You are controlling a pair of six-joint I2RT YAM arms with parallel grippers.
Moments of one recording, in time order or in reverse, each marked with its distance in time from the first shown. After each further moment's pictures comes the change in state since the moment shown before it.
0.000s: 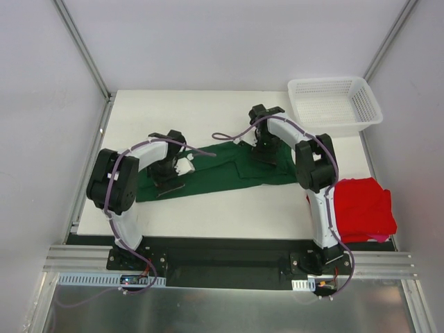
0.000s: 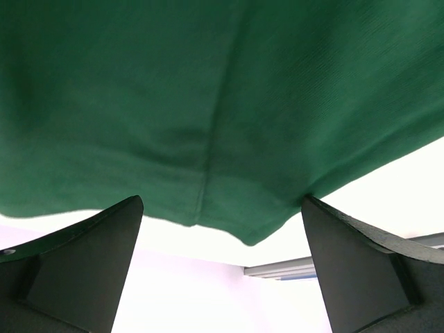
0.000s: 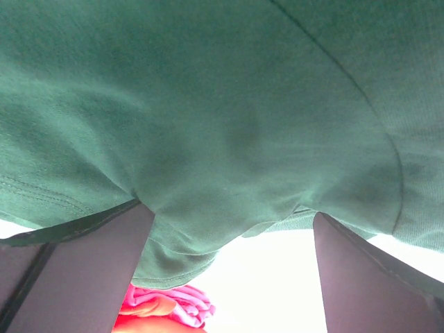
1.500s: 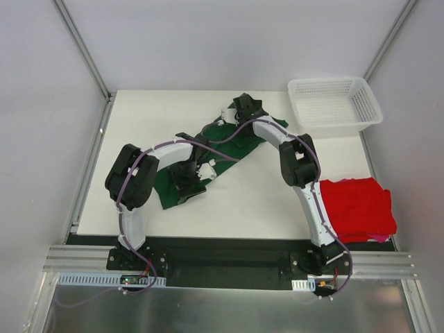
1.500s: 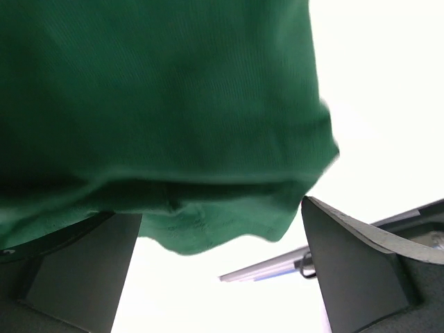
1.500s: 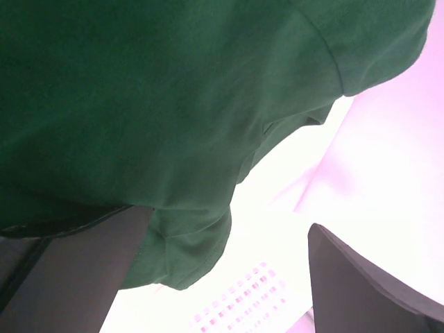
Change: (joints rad) left arm -0.223 0.138 0.152 -0.125 0.154 -0.153; right arm 0.058 0.219 0.215 0.692 0.269 -0.314
